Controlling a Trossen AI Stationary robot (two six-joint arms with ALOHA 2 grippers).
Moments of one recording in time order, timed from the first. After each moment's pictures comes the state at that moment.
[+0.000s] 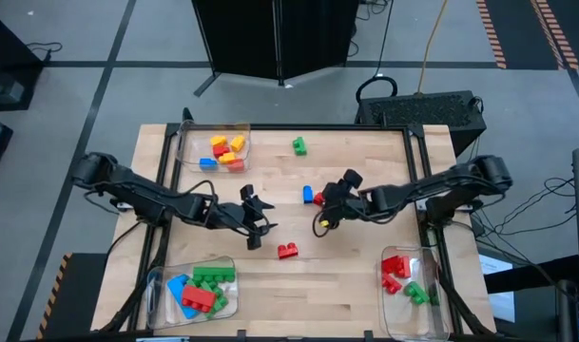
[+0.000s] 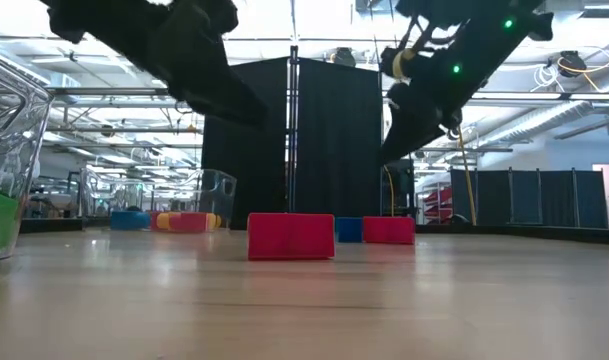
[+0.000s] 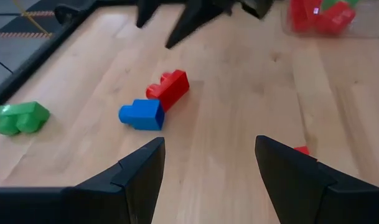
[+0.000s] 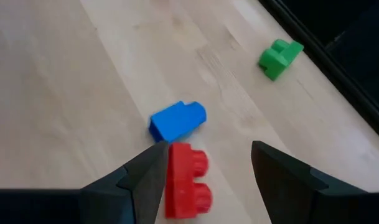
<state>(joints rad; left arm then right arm) -0.24 1.39 0.69 0.16 -0.38 -0.13 0.13 1.49 0.87 -0.31 0.62 0.43</state>
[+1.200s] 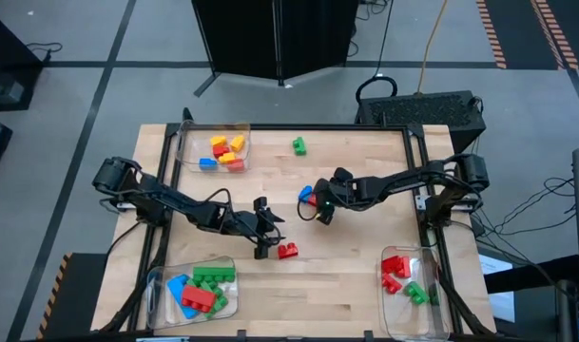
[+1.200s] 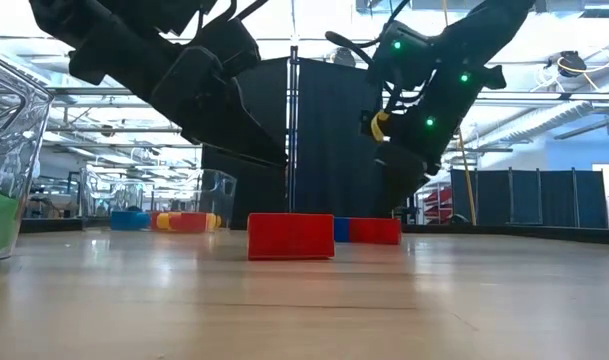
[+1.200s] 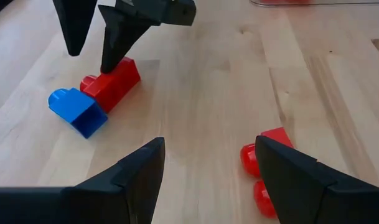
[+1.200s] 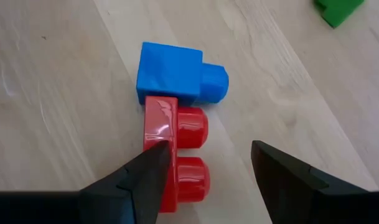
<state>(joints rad) -0.24 1.62 0.69 0.36 -0.24 -0.10 -0.03 1.70 0.87 -0.28 0.35 0.33</state>
